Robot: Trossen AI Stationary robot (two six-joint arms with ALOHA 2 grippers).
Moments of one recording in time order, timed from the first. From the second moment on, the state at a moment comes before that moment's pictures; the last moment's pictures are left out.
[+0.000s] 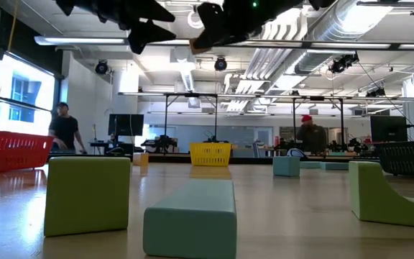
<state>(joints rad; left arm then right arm) 0.37 1.08 0.81 -0.07 0.19 -0.11 0.13 1.68 1.09 0.32 0.80 -0.24</state>
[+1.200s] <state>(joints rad) 0.37 1.08 0.81 -0.39 0.02 -0.05 0.30 1.67 1.09 -1.29 0.65 1.58</state>
